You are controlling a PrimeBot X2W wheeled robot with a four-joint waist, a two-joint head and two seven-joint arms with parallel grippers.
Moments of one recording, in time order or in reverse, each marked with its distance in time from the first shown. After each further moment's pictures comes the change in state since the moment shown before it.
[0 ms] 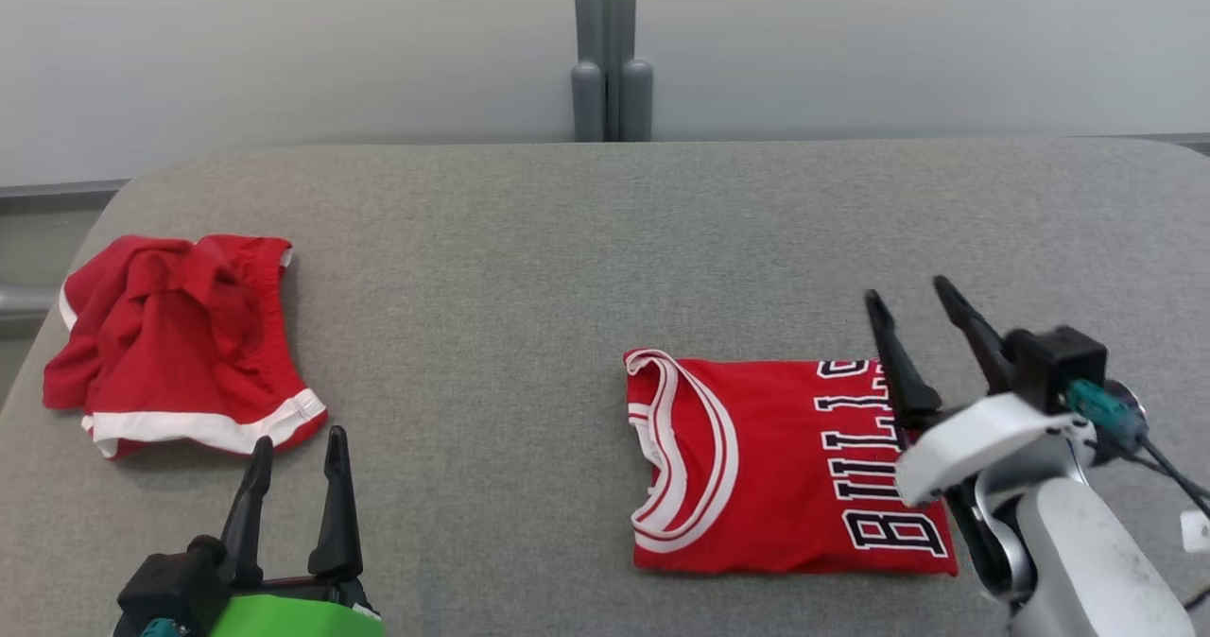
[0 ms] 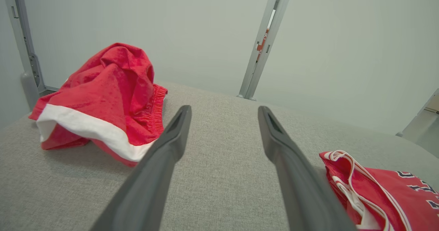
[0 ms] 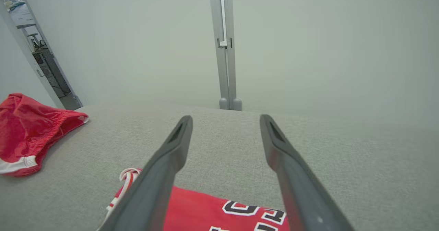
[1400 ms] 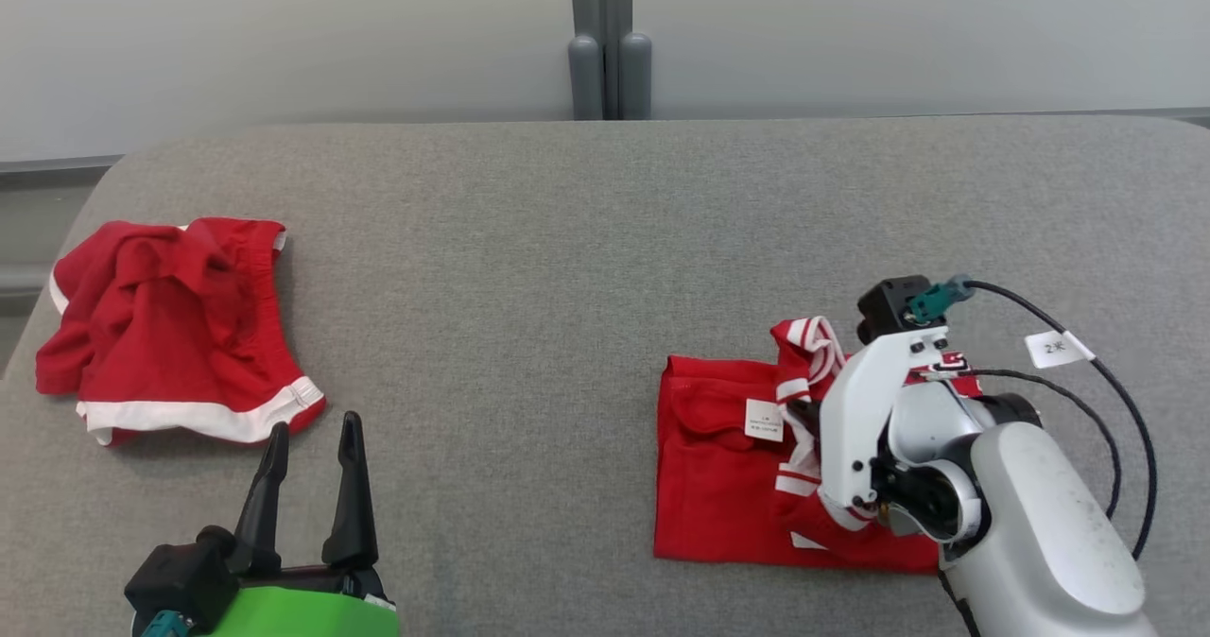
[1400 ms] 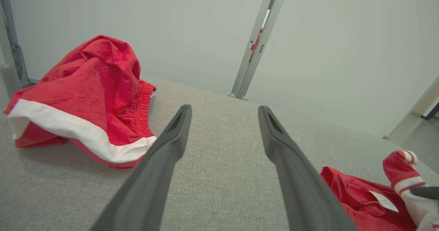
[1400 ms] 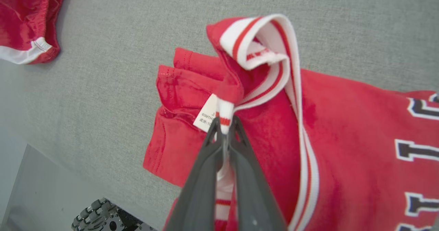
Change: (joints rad) left arm -0.010 0.000 -0.027 -0.025 -0.047 0.000 0.000; right arm -0.069 0.096 -0.016 -0.071 0.098 0.000 0.962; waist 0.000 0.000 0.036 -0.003
